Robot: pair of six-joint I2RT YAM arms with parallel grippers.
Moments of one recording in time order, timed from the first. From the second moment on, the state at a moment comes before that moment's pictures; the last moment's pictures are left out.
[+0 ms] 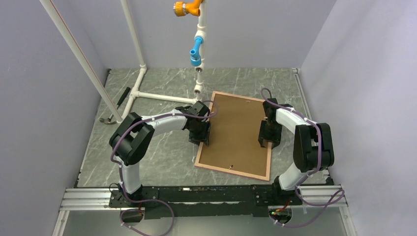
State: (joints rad) left arm -0.73 1.88 1.22 -0.55 0.20 -0.57; right arm 0.10 1.63 0.95 -0.87 0.11 0.39
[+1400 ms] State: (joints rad) left arm -0.68 1.88 1.22 -0.48 0.22 -0.54; right arm -0.20 1.57 0.83 -0.77 -0.22 0.42
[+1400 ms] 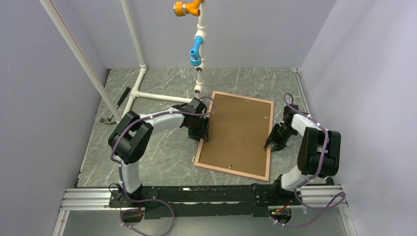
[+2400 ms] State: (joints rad) left arm -0.66 1.88 1.21 -0.47 0.25 -0.54; right arm 0.09 1.65 0.97 -0.93 0.08 0.43
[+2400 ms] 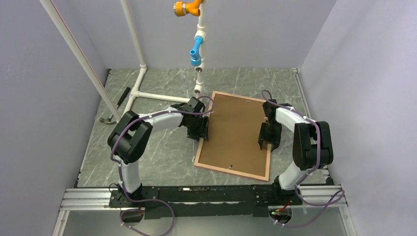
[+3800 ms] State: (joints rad) left arm -0.59 1.87 1.20 -0.48 0.28 -0.49; right arm -0.11 2.10 1.56 -0.86 -0.14 0.39
